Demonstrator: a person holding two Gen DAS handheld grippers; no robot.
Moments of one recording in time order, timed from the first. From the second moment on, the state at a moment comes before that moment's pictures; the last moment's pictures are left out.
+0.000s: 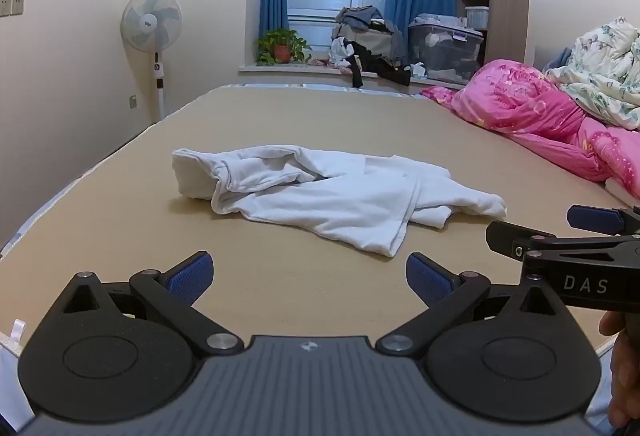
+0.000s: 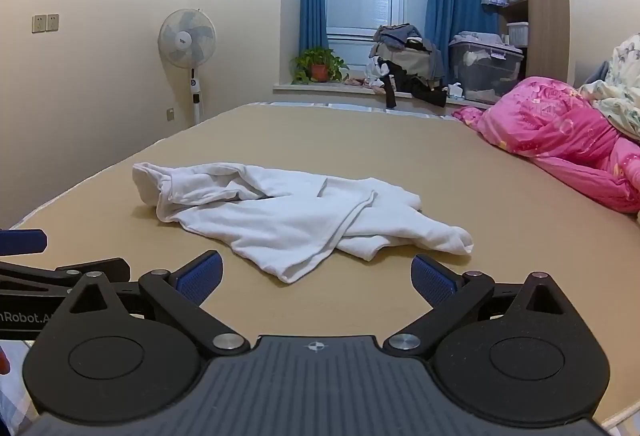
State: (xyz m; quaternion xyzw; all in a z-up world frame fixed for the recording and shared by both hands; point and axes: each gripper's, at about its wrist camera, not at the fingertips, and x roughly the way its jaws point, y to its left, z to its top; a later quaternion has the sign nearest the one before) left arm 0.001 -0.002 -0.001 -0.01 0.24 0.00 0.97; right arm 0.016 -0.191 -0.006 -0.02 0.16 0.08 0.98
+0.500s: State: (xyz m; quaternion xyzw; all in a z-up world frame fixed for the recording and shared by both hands) left arm 0.007 -0.006 -0.004 -0.01 0.24 0.00 0.97; right arm 0.018 -0.191 -0.008 -0.02 0.15 0.08 0.98
